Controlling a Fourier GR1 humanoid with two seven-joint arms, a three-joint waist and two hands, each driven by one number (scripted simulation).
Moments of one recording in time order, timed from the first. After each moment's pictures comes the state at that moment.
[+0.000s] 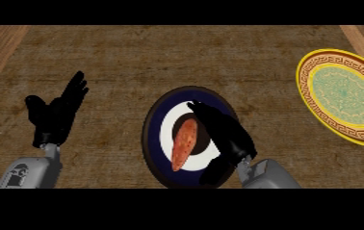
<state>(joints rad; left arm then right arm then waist) -0.16 0.32 -0.03 -1.40 0.16 0.09 0.14 -0.30 -0.16 0.58 -1.58 0.53 0.17 0.49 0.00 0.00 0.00</state>
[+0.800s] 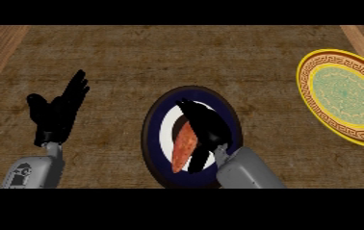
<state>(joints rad) -0.16 0.26 0.02 -1.41 0.09 0.05 0.17 -0.39 -0.01 0.55 -1.32 0.67 0.20 0.46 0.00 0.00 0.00</state>
